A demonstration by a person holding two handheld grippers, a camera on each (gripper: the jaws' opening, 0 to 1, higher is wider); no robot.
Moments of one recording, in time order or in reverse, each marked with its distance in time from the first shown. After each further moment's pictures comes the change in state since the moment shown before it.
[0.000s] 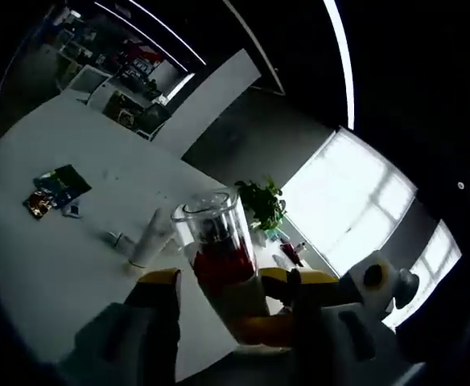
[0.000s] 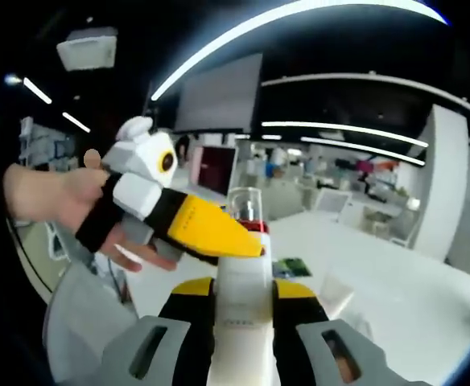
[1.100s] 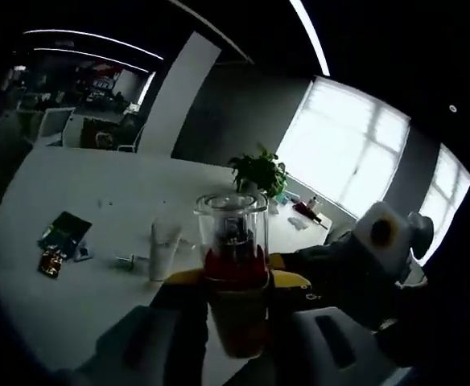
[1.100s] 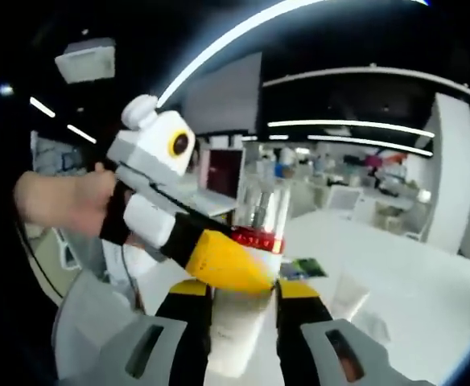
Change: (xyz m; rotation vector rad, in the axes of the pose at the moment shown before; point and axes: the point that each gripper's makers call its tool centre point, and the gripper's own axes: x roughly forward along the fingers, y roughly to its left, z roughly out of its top) left arm 0.007 -0.002 -0.005 0.374 0.195 0.010; right arm 0.006 0.005 -0.001 0.049 0.006 0.117
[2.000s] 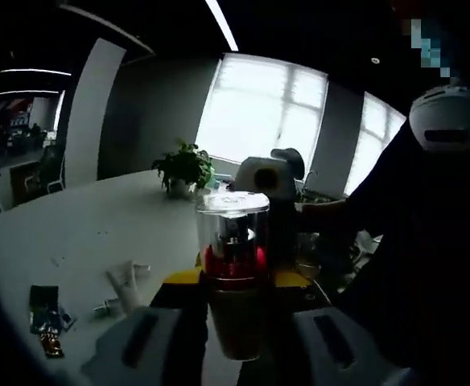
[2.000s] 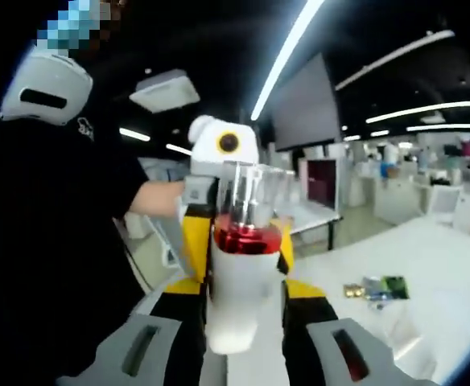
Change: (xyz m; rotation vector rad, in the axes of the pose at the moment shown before) left arm -0.016 -0.069 0.028 0.328 0.086 -0.404; right arm -0.026 0.027 0.038 -0.003 -0.044 0.652
